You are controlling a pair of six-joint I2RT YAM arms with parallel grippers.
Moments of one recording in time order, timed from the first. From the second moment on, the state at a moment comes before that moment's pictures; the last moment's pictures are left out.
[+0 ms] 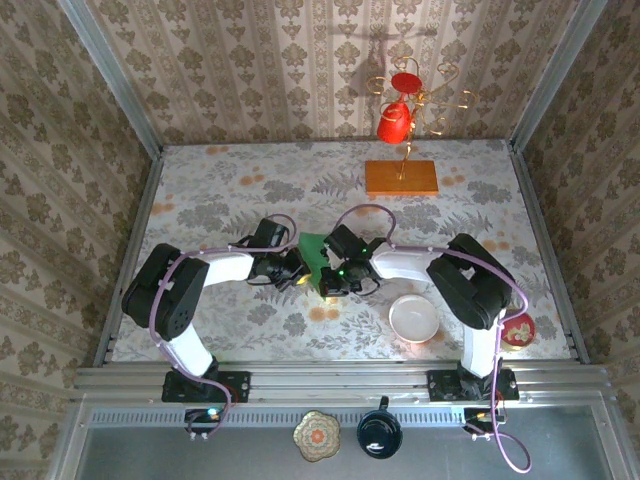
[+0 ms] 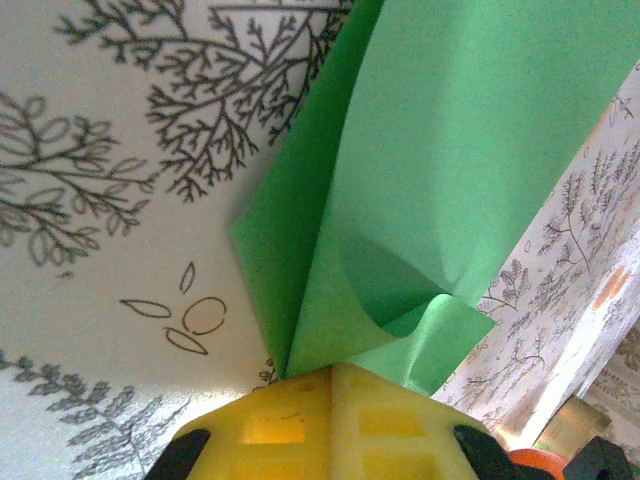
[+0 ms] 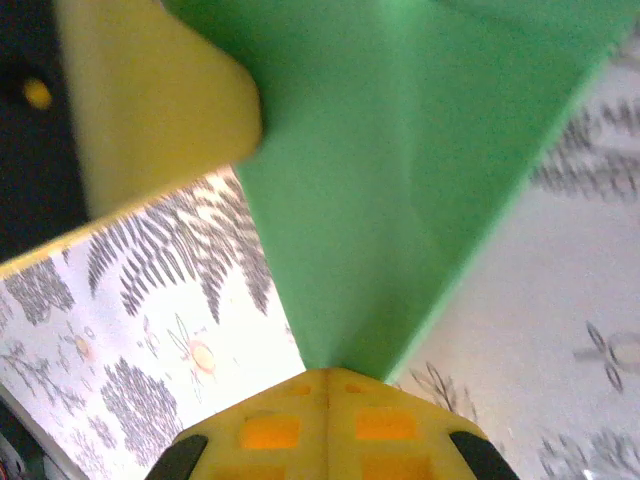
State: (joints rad) left arm -0.54 1.70 0.76 -0.11 0.48 -1.06; right arm 0.75 1.87 1.06 -0.34 -0.38 0.62
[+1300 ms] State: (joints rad) left arm -0.53 1.70 0.75 -0.10 0.49 -1.06; right arm 0.76 1.87 1.01 -0.21 -0.40 0.63
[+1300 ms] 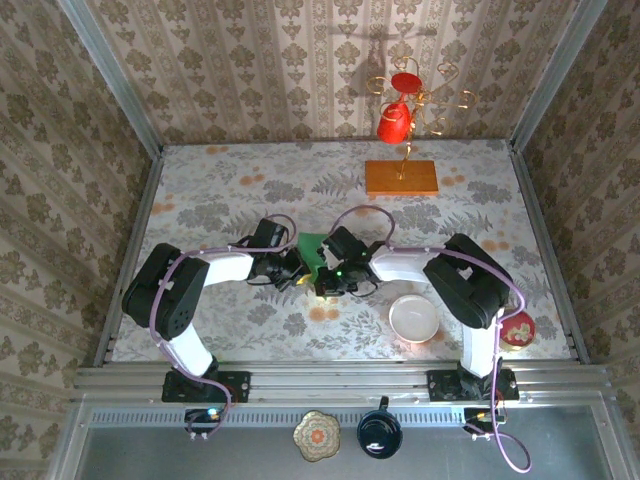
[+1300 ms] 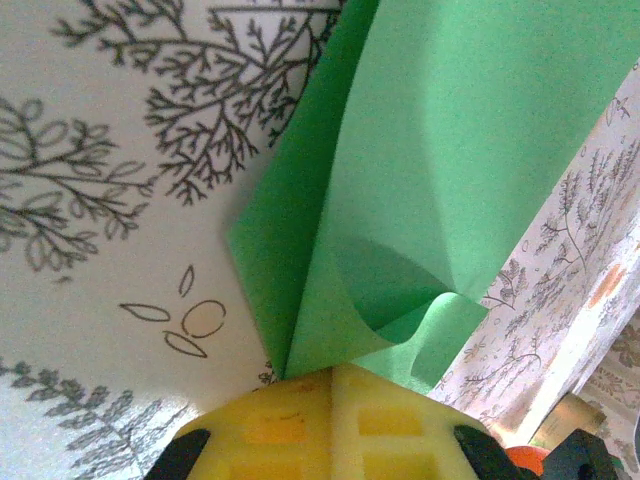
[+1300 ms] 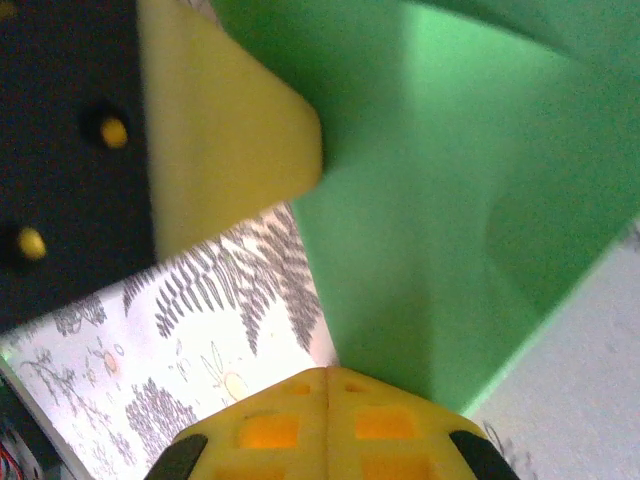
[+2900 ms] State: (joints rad) left arm -0.57 1.72 0.91 -0.22 0.43 -0.87; right arm 0.74 1.90 1.08 -0.26 -0.34 0.66
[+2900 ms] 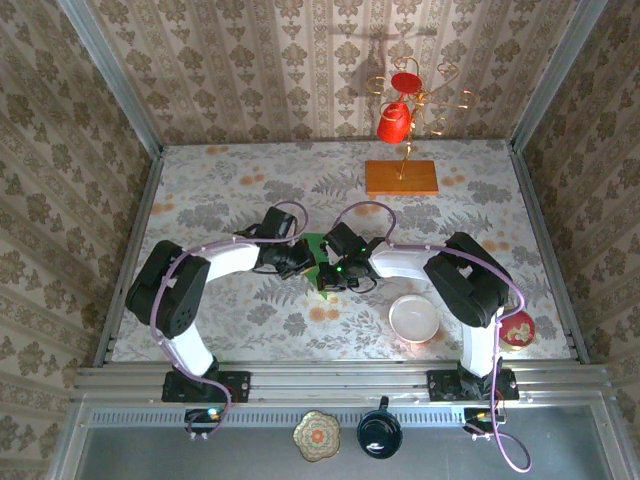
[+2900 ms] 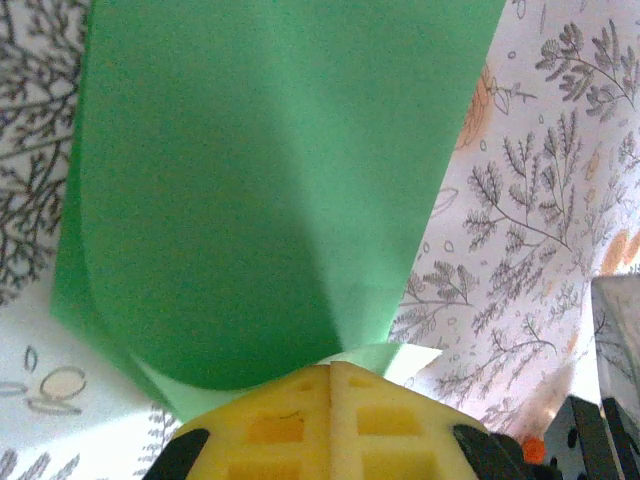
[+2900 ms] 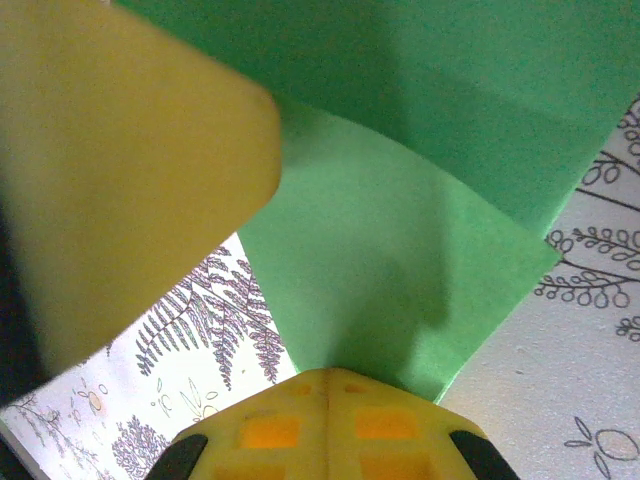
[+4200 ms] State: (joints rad) left arm -0.43 1.73 0.71 0.09 0.50 -0.82; right arm 0.72 1.90 1.05 -0.20 -0.40 0.73
